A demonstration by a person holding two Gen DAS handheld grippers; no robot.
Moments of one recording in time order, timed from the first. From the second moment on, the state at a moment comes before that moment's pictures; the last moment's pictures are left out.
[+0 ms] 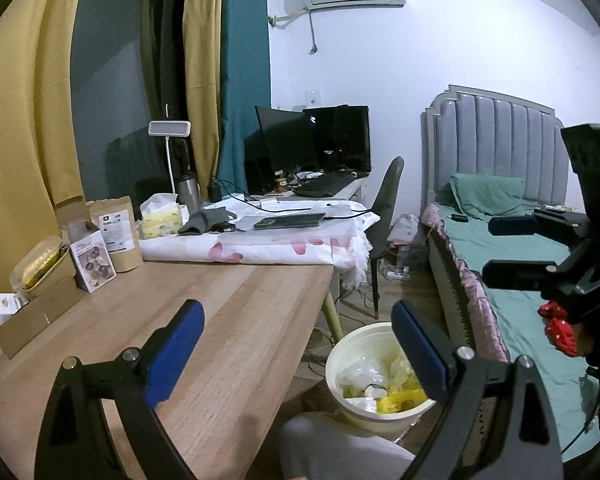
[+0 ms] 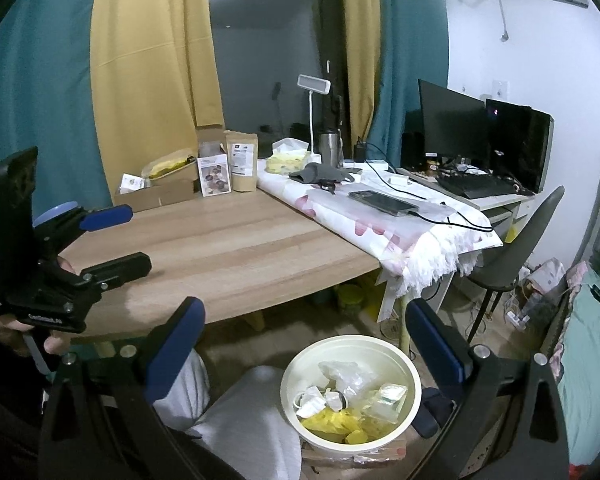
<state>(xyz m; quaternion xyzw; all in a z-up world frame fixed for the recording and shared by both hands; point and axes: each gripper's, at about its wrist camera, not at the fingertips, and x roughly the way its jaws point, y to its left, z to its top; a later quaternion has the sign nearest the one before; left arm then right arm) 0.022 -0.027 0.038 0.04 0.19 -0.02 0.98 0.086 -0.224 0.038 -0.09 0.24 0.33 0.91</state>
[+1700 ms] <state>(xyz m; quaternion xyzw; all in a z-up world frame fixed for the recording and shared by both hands) 0.009 -0.019 0.045 0.03 0.18 -0.04 0.98 0.083 -0.222 0.036 -0.10 0.24 0.33 0.91</state>
